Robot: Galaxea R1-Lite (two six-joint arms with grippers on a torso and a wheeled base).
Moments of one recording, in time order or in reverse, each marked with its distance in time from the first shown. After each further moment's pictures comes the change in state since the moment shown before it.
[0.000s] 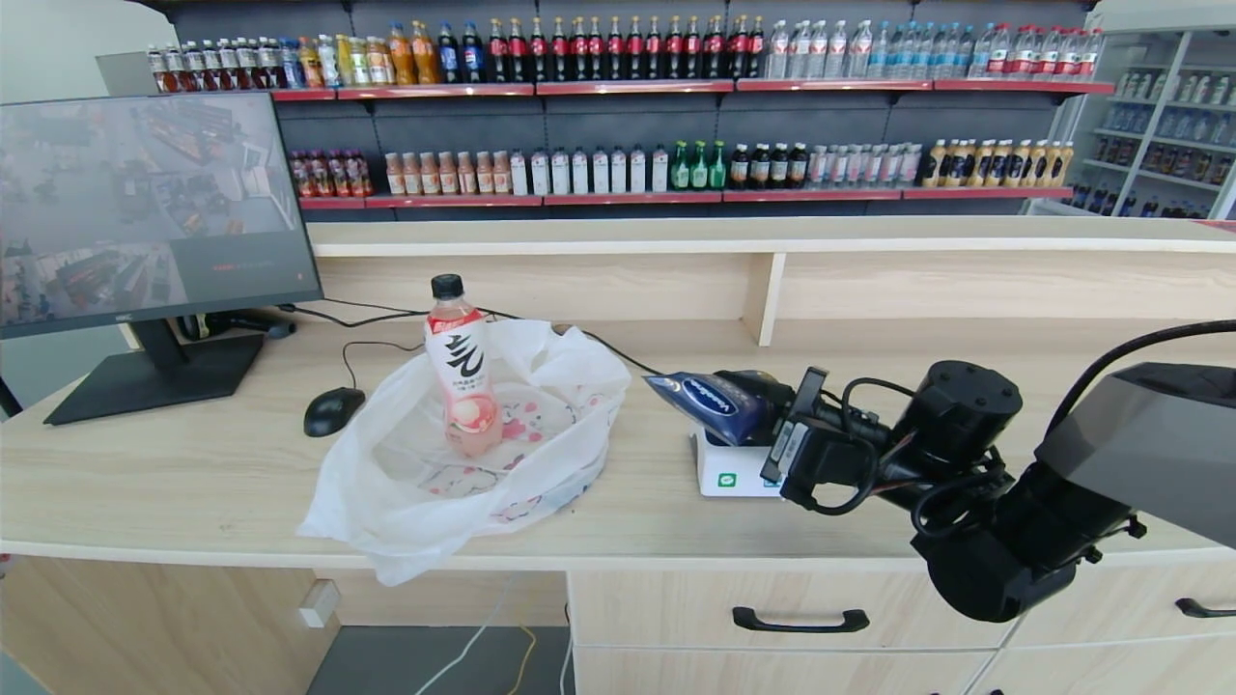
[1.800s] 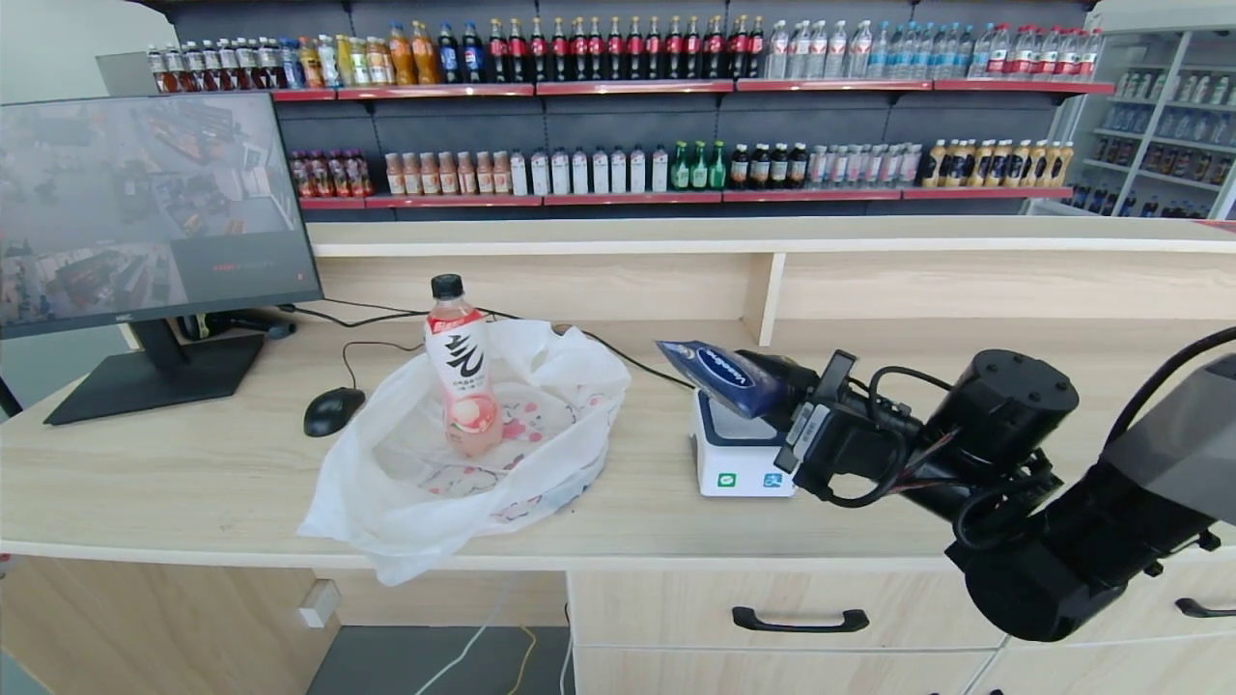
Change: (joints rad) left arm 0.000 0.000 0.000 0.000 0.000 0.000; right arm 0.031 -0.113 0.074 0.000 -0.105 0.009
